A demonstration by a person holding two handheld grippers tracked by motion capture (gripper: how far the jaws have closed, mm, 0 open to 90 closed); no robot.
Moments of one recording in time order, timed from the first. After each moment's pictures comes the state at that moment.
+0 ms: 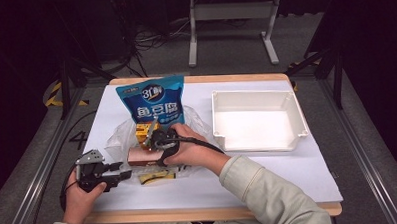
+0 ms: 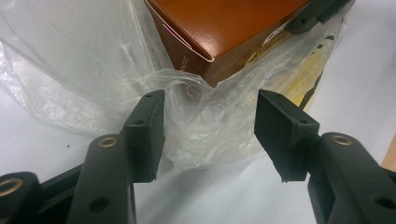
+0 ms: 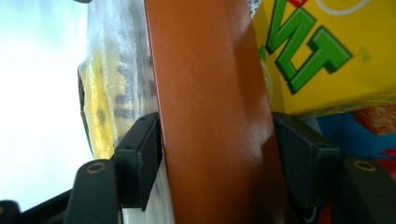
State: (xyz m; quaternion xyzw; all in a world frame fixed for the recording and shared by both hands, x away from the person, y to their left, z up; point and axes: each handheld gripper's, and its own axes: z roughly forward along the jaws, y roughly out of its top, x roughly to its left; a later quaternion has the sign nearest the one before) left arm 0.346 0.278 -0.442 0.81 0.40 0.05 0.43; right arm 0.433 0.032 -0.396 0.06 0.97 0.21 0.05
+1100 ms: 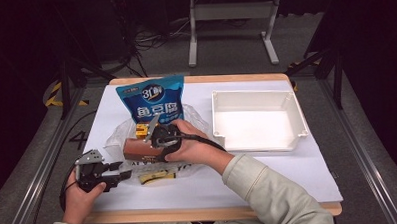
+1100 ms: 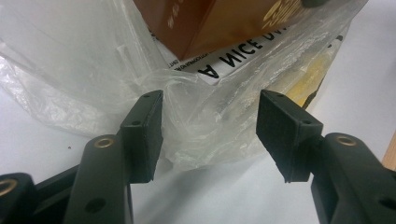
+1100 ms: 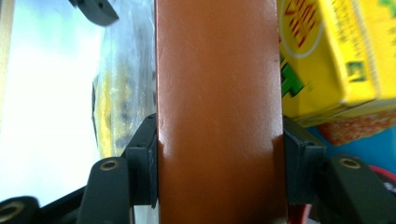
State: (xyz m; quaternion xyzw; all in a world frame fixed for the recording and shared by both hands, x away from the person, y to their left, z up) left arm 0.345 0.279 -0.441 0.81 0.40 0.05 0.43; right arm 0.429 0.025 -0.373 0.04 0.97 0.24 0.07
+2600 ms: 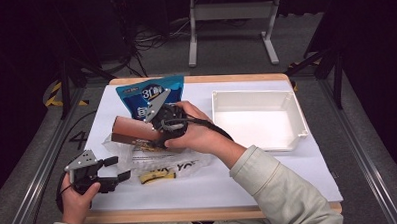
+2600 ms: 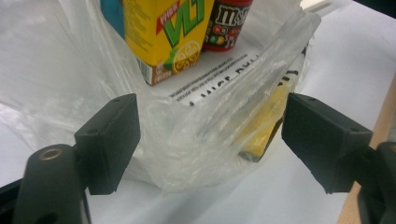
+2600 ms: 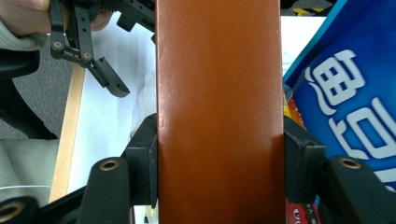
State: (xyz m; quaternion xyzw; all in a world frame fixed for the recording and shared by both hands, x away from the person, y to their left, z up) left arm 0.333 0.283 -0.427 0.79 0.36 0.09 0.49; right arm 0.417 0.005 -0.289 0.04 0.94 0.34 0.08
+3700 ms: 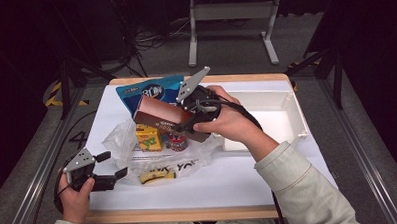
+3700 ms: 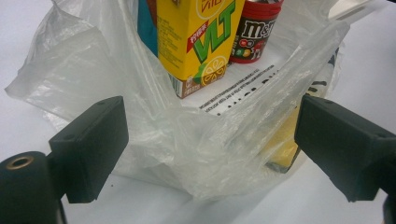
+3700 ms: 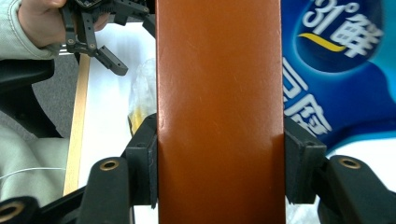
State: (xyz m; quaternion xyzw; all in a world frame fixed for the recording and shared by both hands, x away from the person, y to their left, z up) left arm 0.332 0.285 -0.422 0.78 0.37 0.15 0.48; right arm 0.427 -0.068 -0.250 0.07 0.92 0.37 0.08
